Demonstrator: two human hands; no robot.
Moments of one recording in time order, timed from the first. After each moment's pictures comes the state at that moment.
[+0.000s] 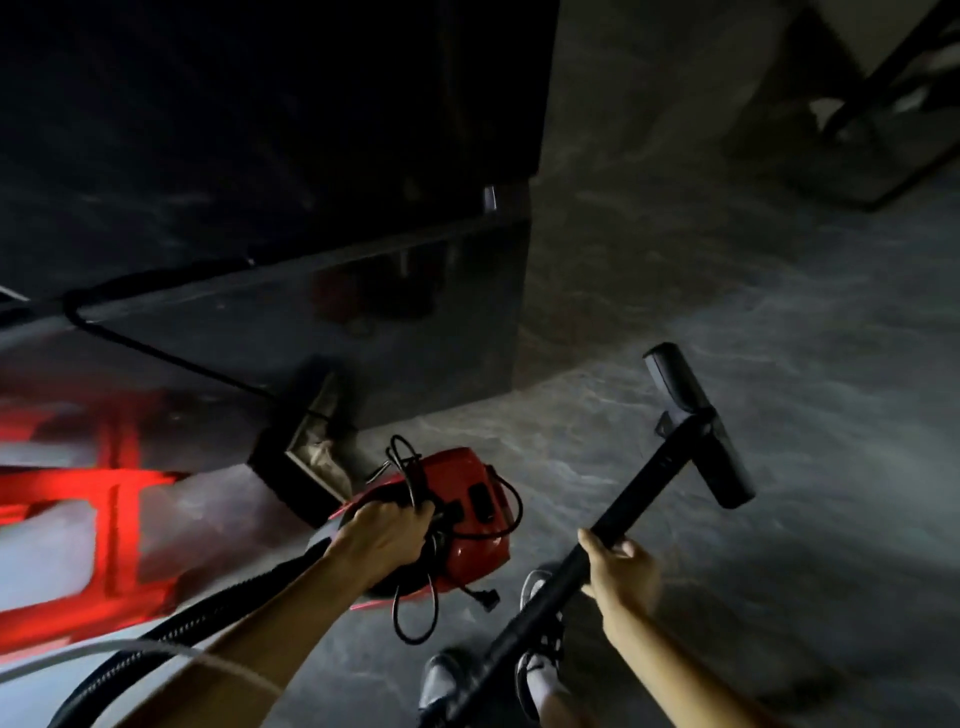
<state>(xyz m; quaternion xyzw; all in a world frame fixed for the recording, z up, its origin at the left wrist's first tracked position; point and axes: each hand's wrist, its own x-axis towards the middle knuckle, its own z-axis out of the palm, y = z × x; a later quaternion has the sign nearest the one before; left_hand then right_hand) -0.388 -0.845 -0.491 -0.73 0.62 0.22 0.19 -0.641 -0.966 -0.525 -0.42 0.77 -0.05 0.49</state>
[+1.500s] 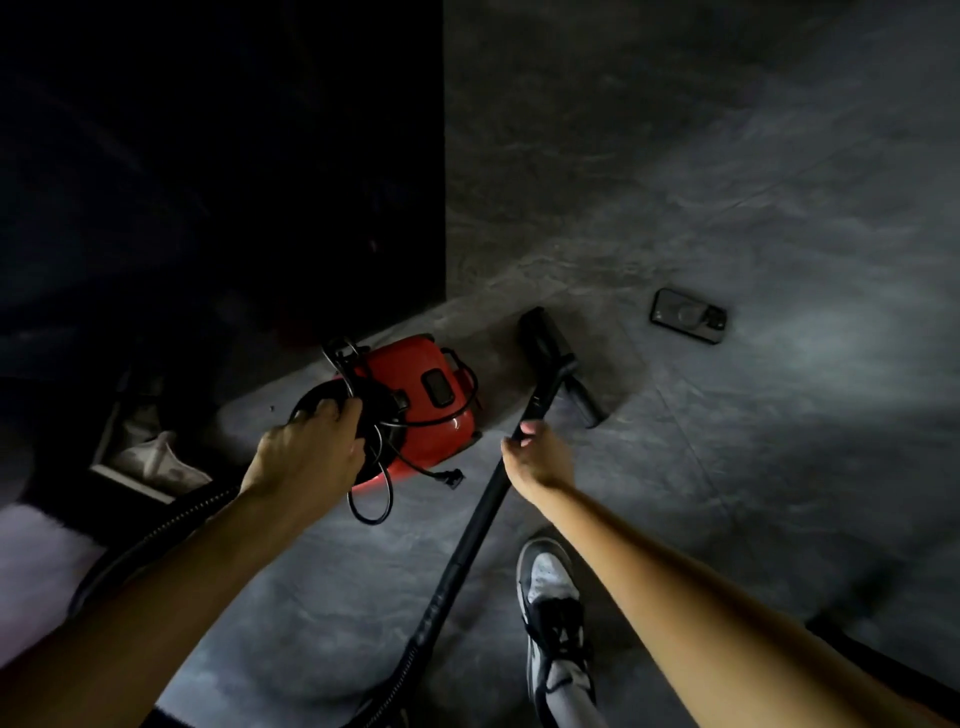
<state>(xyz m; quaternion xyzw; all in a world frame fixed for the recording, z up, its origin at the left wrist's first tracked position) -0.344 -0.884 -0.743 -0.77 0.60 0.17 0.14 -0.559 -0.987 -0.812 -0.54 0.70 0.11 0.44</state>
